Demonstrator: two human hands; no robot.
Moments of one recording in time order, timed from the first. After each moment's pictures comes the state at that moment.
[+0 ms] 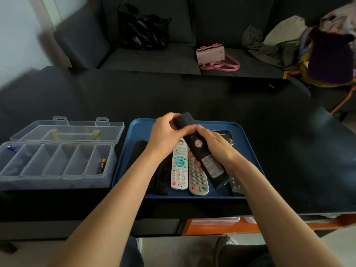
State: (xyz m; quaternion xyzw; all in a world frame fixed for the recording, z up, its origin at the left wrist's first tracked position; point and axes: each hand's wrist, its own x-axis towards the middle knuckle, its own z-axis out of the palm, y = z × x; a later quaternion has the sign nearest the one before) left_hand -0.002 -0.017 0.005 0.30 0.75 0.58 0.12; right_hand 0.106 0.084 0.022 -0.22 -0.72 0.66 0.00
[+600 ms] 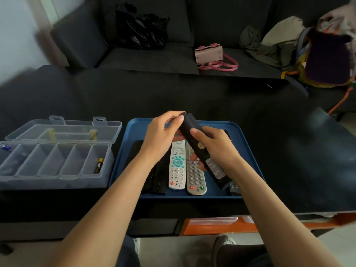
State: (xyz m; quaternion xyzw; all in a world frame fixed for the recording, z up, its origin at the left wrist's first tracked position) left_hand 0.000 -0.024 0.004 0.33 0.70 0.62 0.14; right_hand 0.109 0.086 0.018 -0.23 -0.80 0.55 0.10
